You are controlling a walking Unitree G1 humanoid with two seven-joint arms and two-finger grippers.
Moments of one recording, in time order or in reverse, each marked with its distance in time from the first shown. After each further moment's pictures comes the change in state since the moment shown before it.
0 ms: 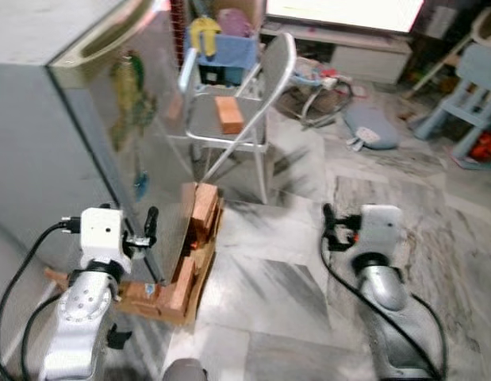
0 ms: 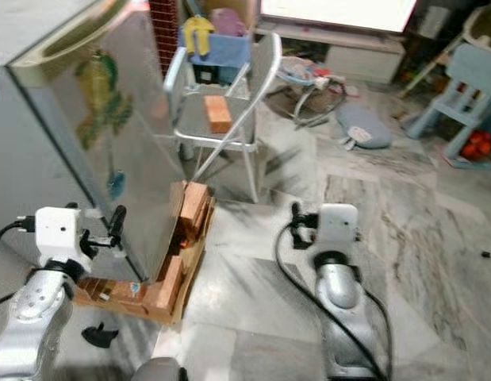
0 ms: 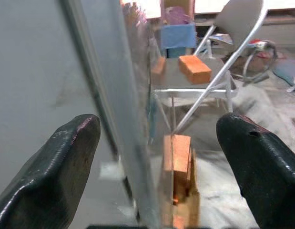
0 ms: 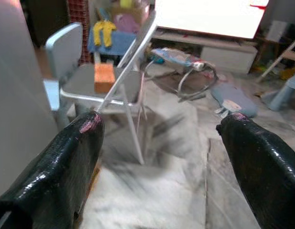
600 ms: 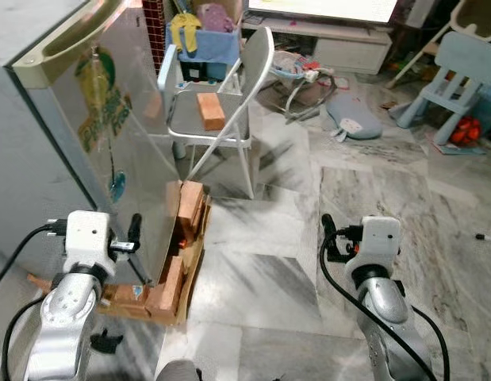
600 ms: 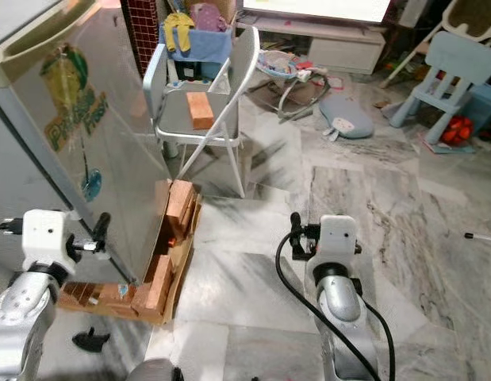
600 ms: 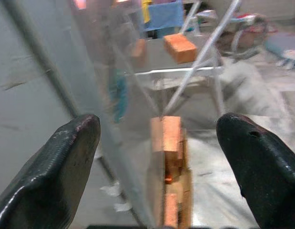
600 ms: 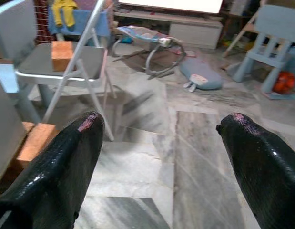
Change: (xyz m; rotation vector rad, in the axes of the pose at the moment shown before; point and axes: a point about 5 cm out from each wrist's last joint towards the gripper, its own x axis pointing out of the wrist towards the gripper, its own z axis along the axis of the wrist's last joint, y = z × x) left arm -0.005 0.021 -0.014 0.036 0.101 0.017; right arm -0.019 -0.018 -0.021 -0.002 0.079 -0.060
